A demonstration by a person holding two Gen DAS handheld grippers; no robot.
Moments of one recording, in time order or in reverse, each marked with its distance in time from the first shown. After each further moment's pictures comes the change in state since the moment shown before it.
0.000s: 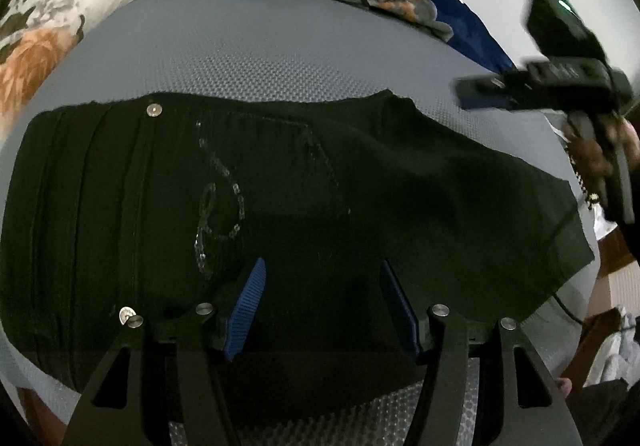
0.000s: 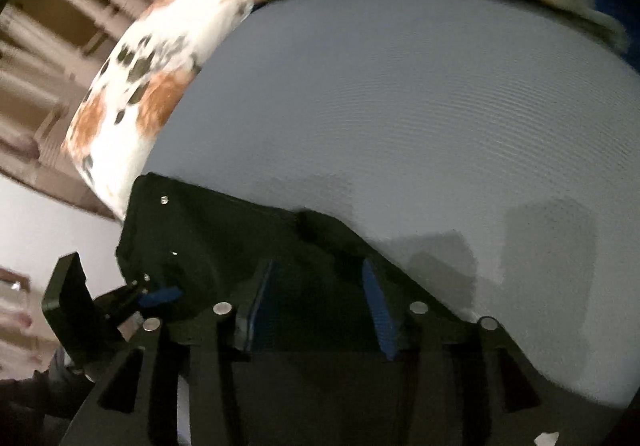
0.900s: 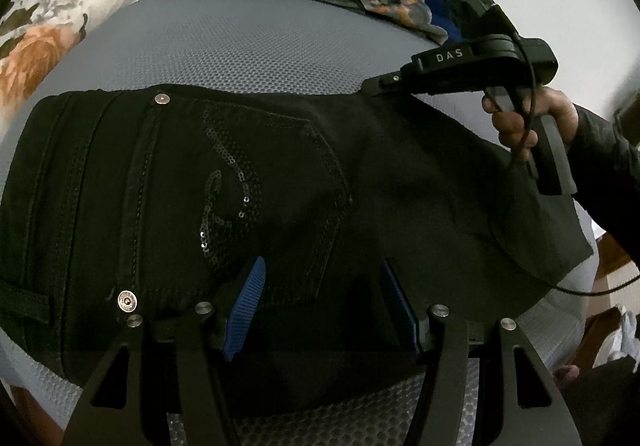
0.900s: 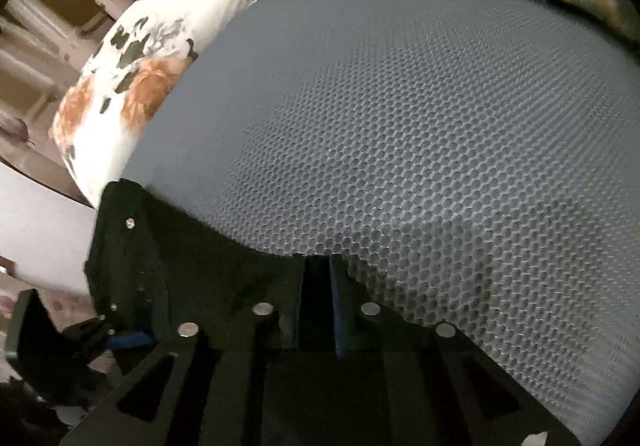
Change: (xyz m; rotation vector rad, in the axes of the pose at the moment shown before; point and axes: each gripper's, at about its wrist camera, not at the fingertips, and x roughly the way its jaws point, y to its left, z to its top) left arm 0.000 0.005 -0.008 0.027 -0.030 -0.020; right arm 0.060 0.011 0.033 -0.076 -0.032 -0.048
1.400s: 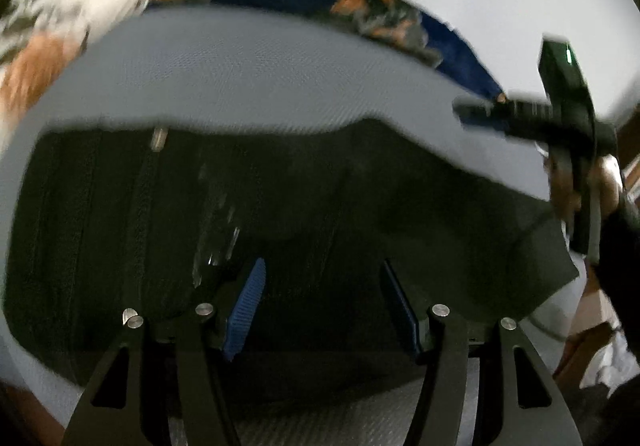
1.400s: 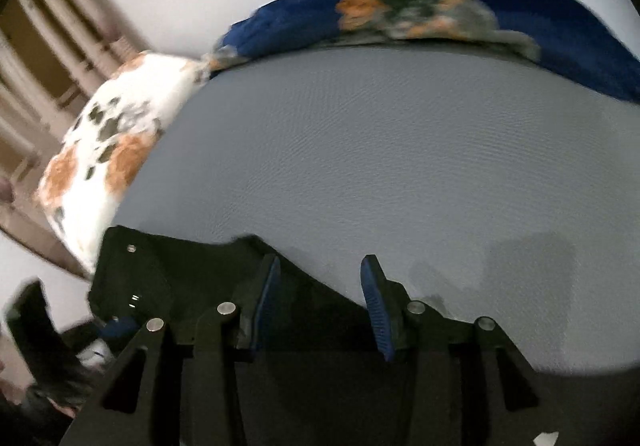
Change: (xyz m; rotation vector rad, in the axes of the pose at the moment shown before) left arm -0.016 -0.008 0.029 -0.009 -0.065 -0.031; right arm -0.117 -0.041 -0.072 0.190 -0.249 -0.170
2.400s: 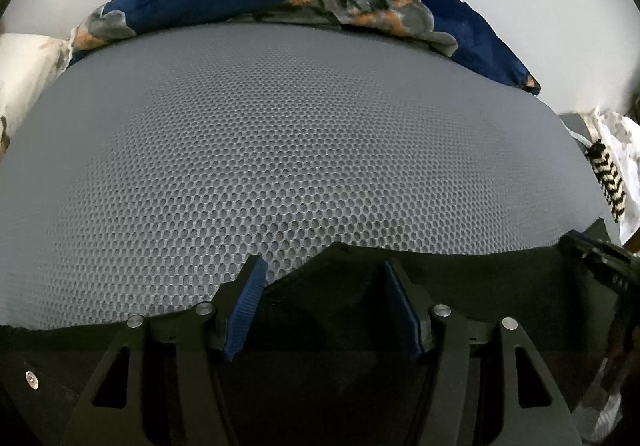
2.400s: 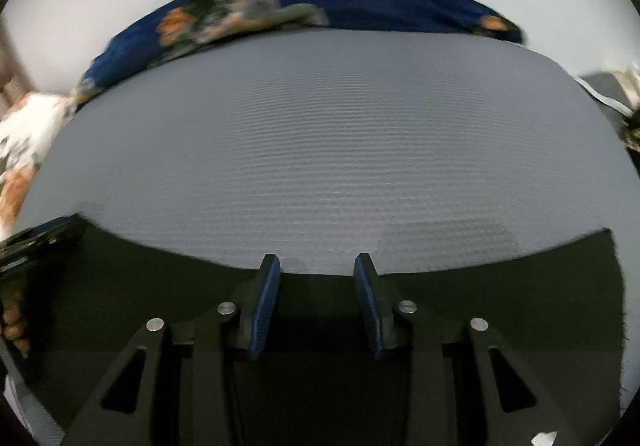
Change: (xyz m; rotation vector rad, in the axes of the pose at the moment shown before) left arm 0.112 -0.031 0.132 0.130 0.060 0.075; right arm -0.041 -0.117 -0.072 0.207 -0.128 -0.380
